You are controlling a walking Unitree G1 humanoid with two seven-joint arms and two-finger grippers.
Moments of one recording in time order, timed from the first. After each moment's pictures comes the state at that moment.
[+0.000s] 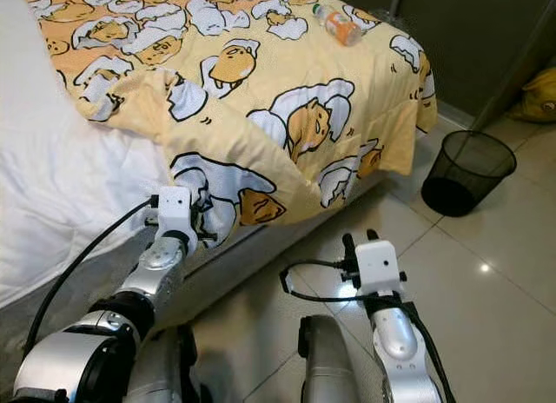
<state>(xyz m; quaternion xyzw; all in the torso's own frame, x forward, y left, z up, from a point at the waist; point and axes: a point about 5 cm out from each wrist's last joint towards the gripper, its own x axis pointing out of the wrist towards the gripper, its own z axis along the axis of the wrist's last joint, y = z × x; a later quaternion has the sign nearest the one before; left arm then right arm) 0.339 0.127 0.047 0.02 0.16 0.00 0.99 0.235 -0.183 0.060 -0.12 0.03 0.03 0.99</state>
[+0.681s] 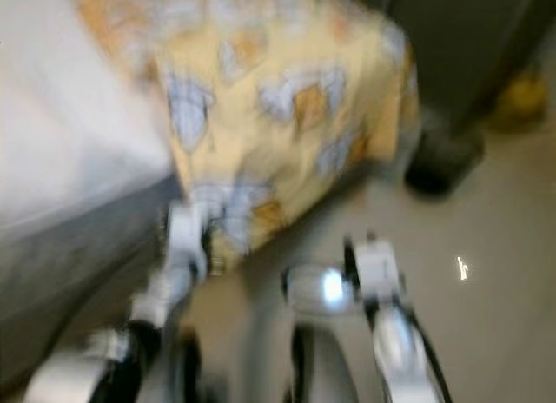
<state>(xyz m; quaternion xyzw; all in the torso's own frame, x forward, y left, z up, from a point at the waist) 0.308 0.106 0.012 0.02 0.21 -0.03 0.98 0.229 -0.184 0.050 -0.12 0.05 0.03 0.99</state>
